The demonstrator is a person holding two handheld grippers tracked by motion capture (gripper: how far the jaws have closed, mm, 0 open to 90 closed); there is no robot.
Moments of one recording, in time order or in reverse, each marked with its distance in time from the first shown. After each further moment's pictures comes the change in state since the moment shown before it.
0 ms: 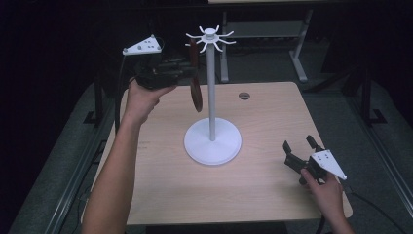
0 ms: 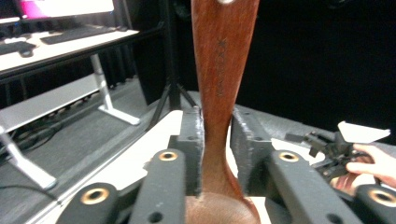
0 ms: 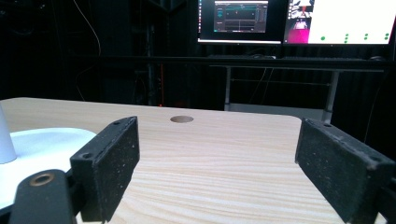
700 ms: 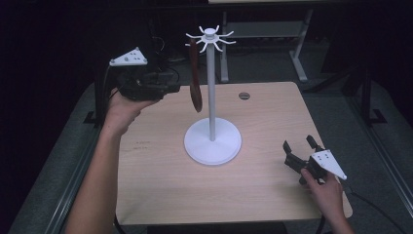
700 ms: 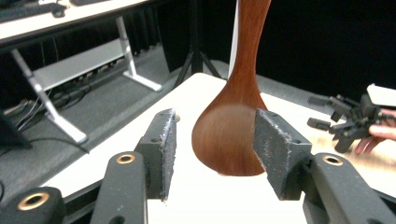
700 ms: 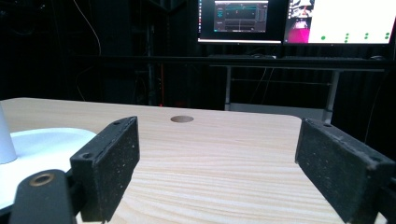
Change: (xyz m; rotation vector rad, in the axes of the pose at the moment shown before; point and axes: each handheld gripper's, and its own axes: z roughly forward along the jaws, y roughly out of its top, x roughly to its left) left arm 0.000 -0.025 -0.035 0.133 0.111 -0.028; right arm 0.000 0.000 0.000 0.001 0.002 -0.003
